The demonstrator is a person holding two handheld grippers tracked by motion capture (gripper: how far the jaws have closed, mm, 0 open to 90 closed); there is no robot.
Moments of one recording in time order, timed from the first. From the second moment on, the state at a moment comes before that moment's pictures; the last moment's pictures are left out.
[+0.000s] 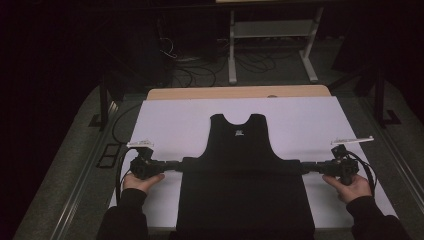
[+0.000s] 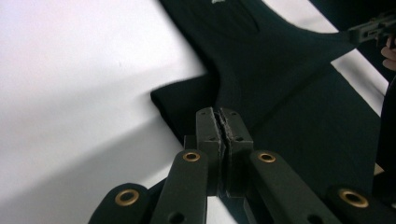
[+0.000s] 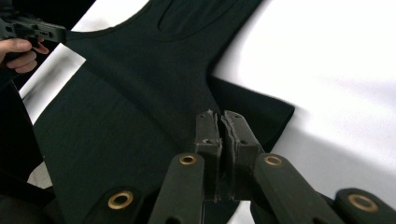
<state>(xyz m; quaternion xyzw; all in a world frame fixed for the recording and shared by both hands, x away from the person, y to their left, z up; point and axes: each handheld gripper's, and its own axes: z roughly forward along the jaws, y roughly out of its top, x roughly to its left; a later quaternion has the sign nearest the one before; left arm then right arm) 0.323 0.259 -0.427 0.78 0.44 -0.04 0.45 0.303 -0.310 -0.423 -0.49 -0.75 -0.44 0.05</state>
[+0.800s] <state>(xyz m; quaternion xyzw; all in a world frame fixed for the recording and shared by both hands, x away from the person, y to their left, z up) 0.314 0.258 -0.437 0.79 0.44 -0.06 0.42 0.292 -0.310 -0.438 -0.51 -0.75 -0.40 0.08</state>
